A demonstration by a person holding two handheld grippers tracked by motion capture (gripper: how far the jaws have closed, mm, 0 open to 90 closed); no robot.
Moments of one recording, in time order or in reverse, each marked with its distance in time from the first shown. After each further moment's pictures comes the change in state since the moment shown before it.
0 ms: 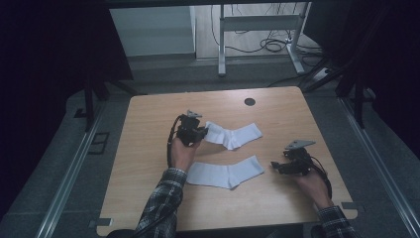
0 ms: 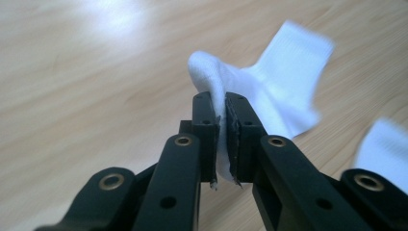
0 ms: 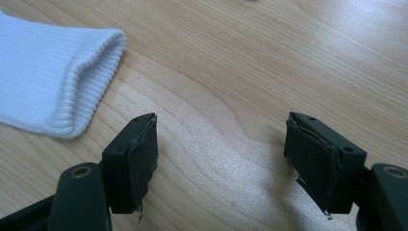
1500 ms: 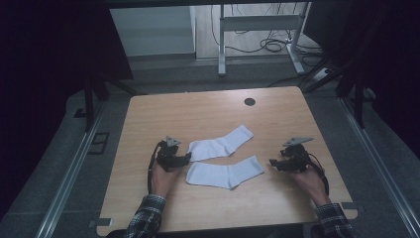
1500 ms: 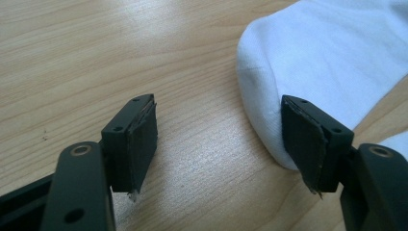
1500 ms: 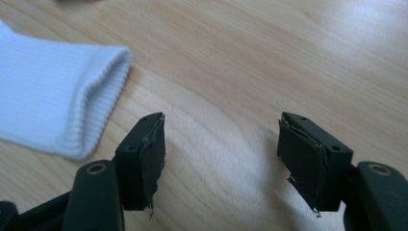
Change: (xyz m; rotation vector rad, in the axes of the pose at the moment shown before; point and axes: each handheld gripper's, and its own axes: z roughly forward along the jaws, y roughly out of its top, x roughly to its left) left arm 0.042 -0.103 0.003 0.002 0.114 -0.004; right arm 0.001 0.012 0.003 0.011 0.023 0.026
